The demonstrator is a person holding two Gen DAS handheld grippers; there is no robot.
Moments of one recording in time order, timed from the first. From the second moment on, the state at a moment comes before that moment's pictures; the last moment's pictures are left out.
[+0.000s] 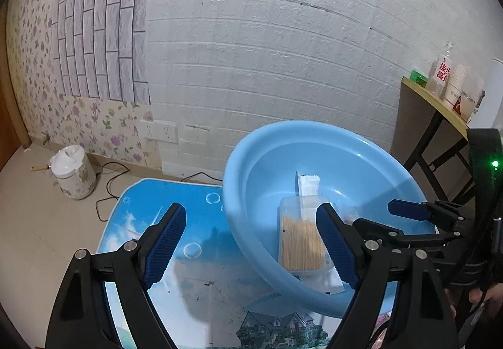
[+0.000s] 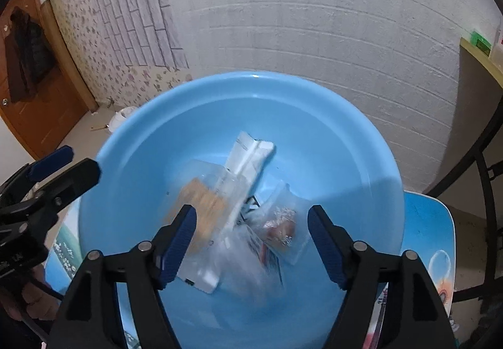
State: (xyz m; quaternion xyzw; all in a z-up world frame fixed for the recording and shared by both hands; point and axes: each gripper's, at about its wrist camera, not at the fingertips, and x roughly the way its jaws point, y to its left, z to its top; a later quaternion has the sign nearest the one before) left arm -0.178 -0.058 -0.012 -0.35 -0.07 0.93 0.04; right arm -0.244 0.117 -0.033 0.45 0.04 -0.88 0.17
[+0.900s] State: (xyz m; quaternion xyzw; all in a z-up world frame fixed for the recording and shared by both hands) left arm -0.166 -0.055 -0.019 -0.36 -0.07 0.93 0.04; right arm -0.221 0.126 -0.029 0.46 0.13 -0.86 0.18
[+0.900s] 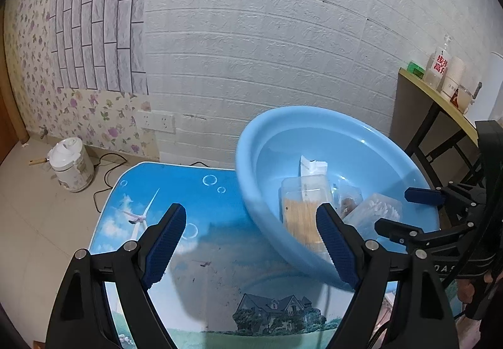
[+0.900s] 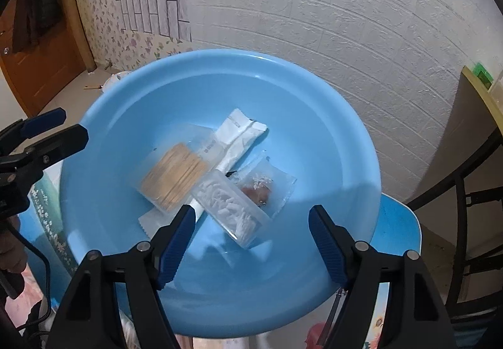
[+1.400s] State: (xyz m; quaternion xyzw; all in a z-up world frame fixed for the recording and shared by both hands) left arm -0.165 -0.058 -0.023 -0.37 -0.10 0.92 0.04; right arm -0.205 0.132 -0.014 0.45 0.09 -0.87 0.17
